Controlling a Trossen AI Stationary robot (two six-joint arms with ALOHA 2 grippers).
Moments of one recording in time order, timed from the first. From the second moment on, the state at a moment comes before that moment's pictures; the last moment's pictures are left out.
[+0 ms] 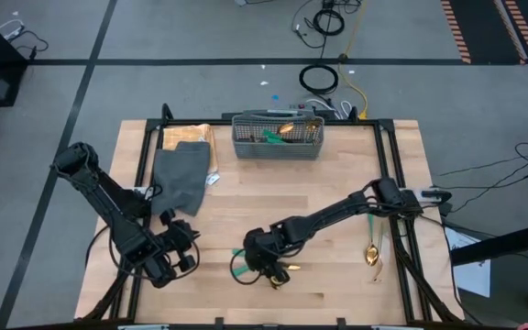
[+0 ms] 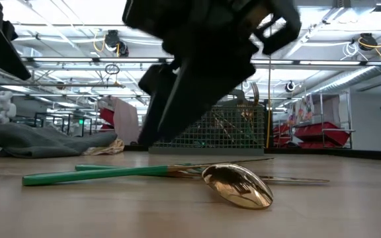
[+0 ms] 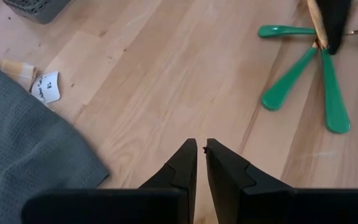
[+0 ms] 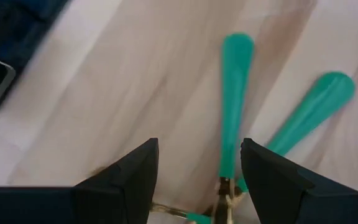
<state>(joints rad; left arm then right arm) -0.88 1.36 0.85 -0.92 -0.71 -1.27 0.29 2.18 1.61 -0.43 -0.24 -0.09</state>
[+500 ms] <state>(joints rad) -0.92 1.36 0.85 -0.92 -0.71 -1.27 0.29 2.27 1.62 -0.45 -0.09 -0.09</state>
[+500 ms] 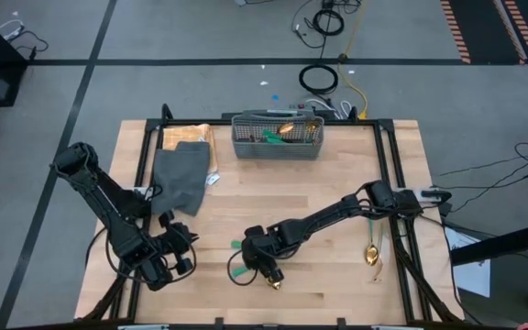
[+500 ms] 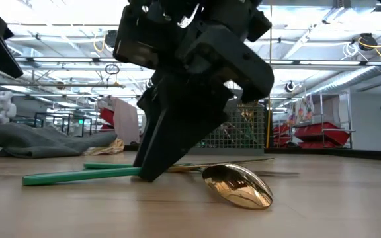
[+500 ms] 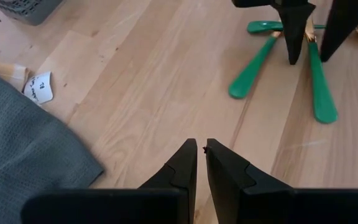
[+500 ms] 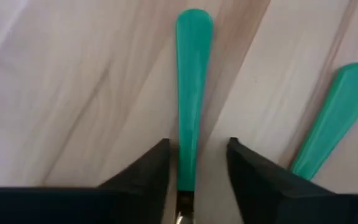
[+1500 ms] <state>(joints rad) -0.92 1.36 0.85 -0.92 -0.71 -1.28 0.26 1.91 1.59 -0.40 0.24 -0.38</state>
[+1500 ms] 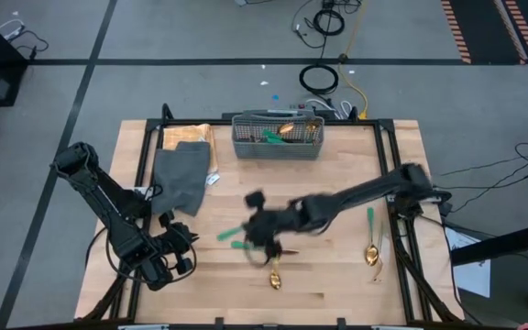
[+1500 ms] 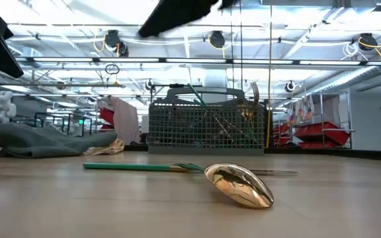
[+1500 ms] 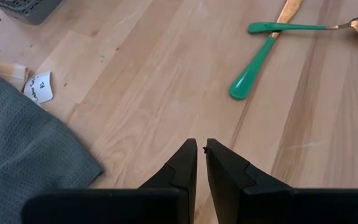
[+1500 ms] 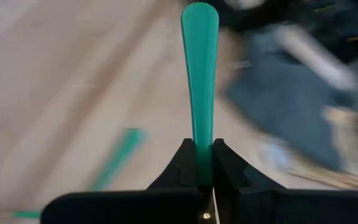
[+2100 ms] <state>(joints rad) -0.92 1.36 0.85 -0.92 -0.73 -1.28 -0.24 1.29 0.61 0.98 -0.06 -0.39</state>
